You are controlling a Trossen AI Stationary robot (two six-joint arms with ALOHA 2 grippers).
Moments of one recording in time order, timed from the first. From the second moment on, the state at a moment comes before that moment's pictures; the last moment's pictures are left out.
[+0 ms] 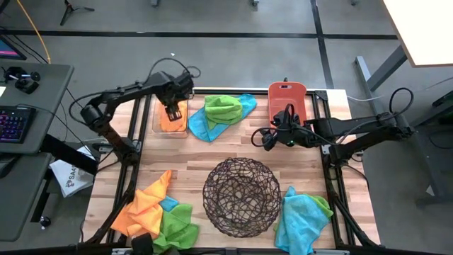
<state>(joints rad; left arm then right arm) 0.71 1.60 1.25 -1.16 -0.38 0.31 0.10 1.20 1.05 -0.68 0.59 0.77</state>
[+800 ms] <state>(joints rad) 0.36 1.01 1.25 -1.38 0.07 -0.46 0.07 1.13 1.05 -0.68 0.60 0.65</state>
